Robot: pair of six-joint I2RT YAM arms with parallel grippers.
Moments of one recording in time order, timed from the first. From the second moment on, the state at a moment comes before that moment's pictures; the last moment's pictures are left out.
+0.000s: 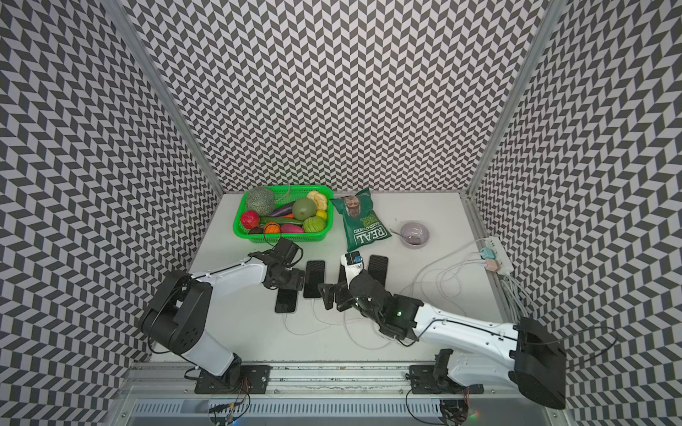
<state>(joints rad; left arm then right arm) -0.45 1.62 0.88 -0.53 -0.13 -0.31 1.09 1.18 0.71 0.01 0.23 0.63</state>
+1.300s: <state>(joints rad) -0.34 1.50 0.88 -0.52 0.03 -0.28 1.22 1.65 0.75 0.38 -0.03 0.80</state>
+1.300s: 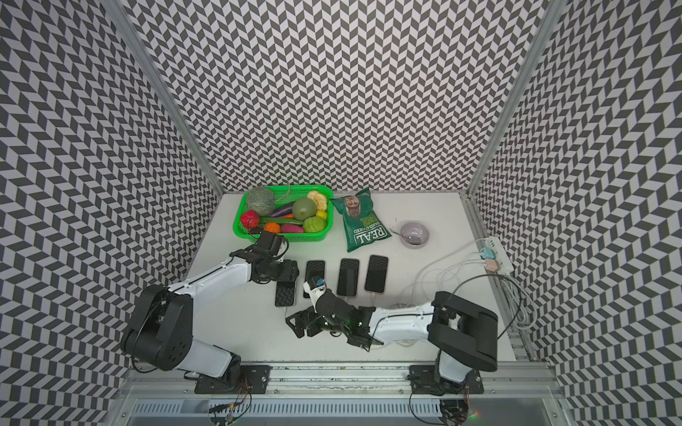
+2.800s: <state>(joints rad) -0.45 1.48 1.02 -0.67 -0.01 -0.29 1.15 1.84 0.78 0.55 -0.16 0.80</state>
